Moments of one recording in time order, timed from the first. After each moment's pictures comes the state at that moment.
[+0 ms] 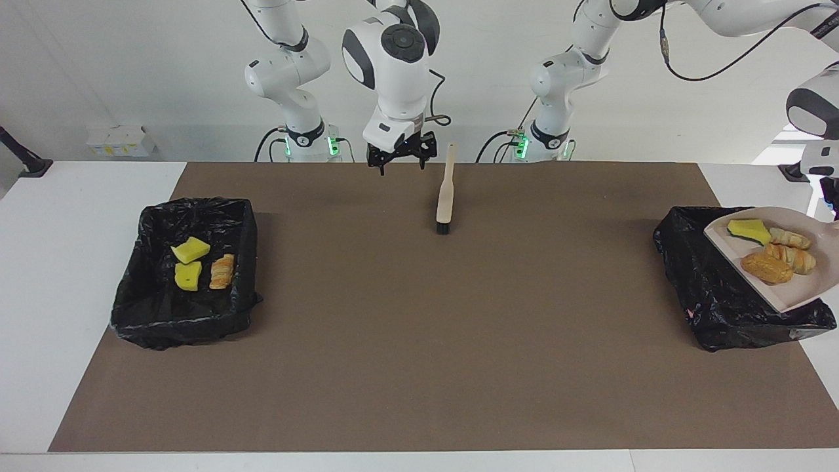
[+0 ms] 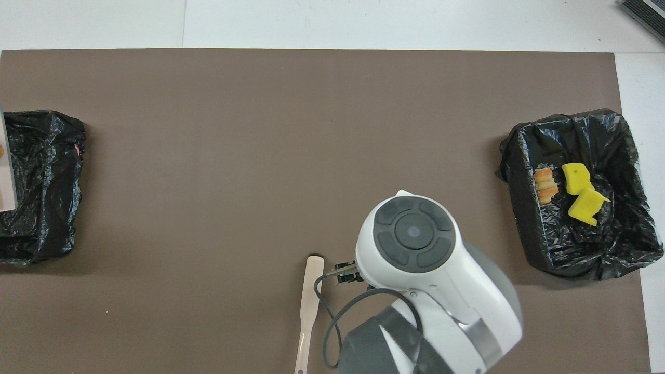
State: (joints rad) left arm 0.38 0.22 0.08 -1.66 0.54 2.20 1.67; right arm 0.64 -0.01 -0.06 -1.84 0.05 1.69 0.35
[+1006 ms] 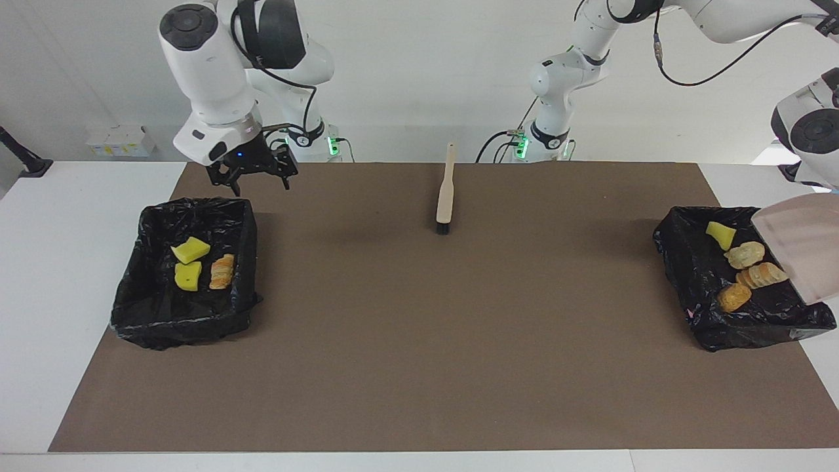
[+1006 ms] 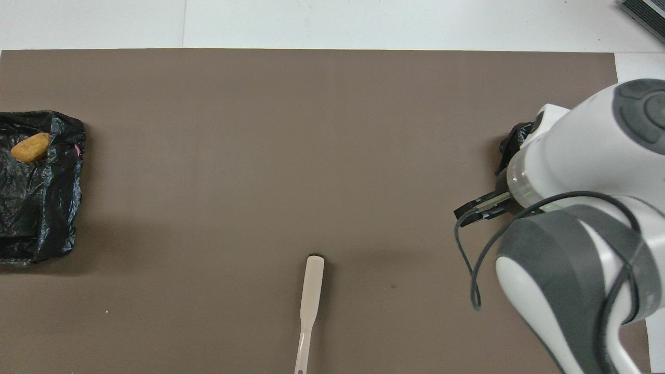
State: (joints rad) left arm 0.33 0.23 0.06 -1.65 1.18 2.15 1.48; right arm 0.13 -0.01 -0.07 -1.70 -0.04 1.63 -0.08
